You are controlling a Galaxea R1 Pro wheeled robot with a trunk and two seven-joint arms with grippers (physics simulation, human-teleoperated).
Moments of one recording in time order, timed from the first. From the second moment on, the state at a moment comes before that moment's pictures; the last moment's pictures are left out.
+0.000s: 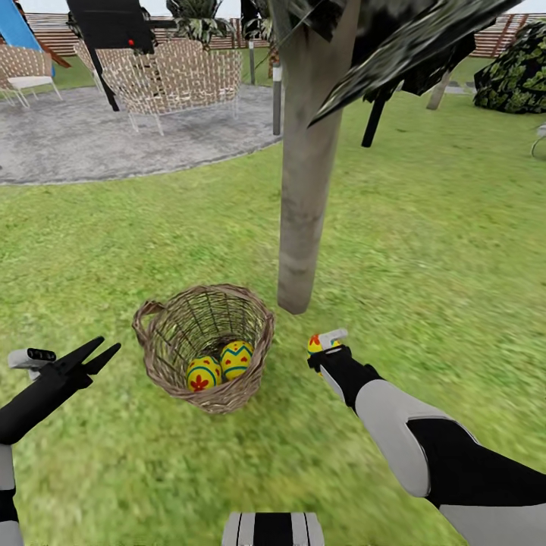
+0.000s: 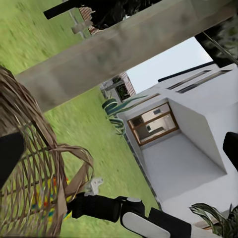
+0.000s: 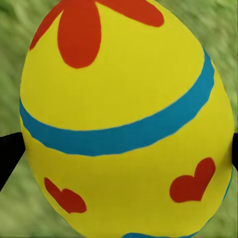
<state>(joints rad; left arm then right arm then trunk) -0.50 0.10 0.84 -1.35 0.19 1.00 -1.50 -1.08 0.17 -0.04 -0.15 0.33 0.29 -0.18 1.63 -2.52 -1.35</state>
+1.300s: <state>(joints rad) -0.50 0.10 0.84 -1.35 0.27 1.00 -1.50 -1.08 0.17 -0.04 -0.16 0.33 0.29 -0.18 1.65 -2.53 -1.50</state>
